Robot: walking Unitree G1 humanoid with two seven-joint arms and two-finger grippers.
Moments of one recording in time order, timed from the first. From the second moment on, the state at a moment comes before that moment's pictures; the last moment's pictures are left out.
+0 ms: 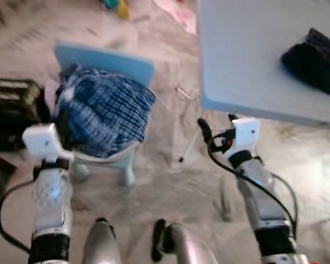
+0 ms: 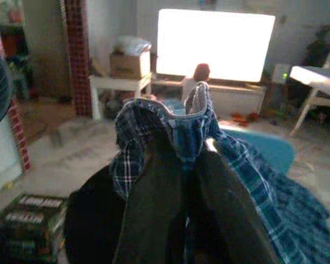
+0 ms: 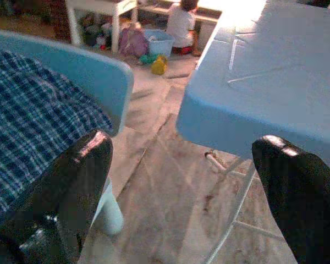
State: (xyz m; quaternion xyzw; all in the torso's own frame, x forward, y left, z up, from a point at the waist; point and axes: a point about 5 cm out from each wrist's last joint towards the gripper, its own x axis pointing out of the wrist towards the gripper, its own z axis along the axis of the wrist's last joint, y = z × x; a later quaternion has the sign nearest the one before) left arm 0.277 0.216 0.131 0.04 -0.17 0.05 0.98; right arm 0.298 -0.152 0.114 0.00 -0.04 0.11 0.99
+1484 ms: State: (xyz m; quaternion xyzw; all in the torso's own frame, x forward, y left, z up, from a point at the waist) left arm 0.286 0.163 0.143 0.01 -0.11 -0.03 0.99; right arm 0.318 -0.188 0.109 0.04 -0.06 0.01 1.00
